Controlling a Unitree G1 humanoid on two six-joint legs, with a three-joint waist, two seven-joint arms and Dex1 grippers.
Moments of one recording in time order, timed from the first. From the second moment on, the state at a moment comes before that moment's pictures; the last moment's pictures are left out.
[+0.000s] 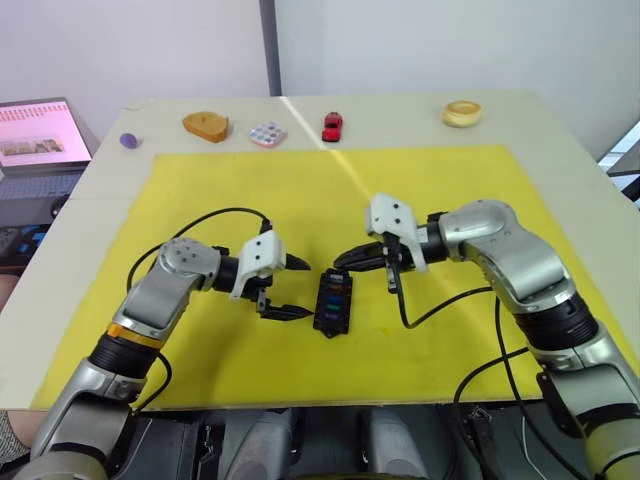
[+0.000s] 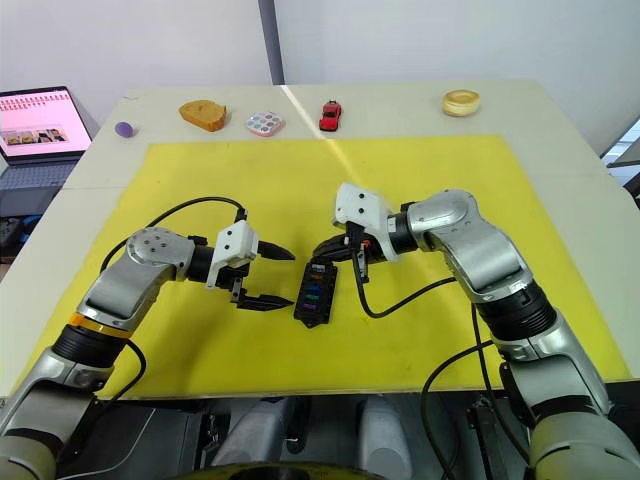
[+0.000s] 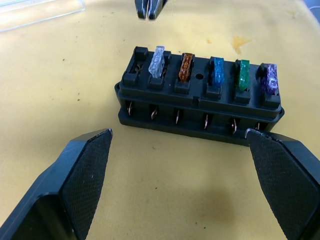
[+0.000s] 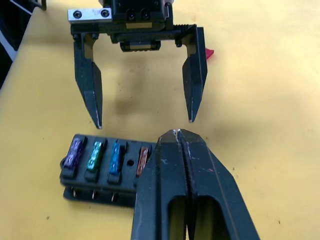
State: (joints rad) left arm -0.52 0.61 -0.26 -0.01 -0.24 0.32 -1.26; right arm -0.71 -0.65 0.31 -0.17 0.28 0.65 1.17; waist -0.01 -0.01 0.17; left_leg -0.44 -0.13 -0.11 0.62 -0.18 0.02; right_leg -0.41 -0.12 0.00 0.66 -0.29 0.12
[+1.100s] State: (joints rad) left arm -0.51 0.61 -0.26 -0.01 -0.23 0.31 -1.26; right arm -0.65 -0.64 0.36 -0.09 0.24 0.55 1.15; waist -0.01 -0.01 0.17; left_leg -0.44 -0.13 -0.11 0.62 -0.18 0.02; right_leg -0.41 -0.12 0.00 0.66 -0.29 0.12
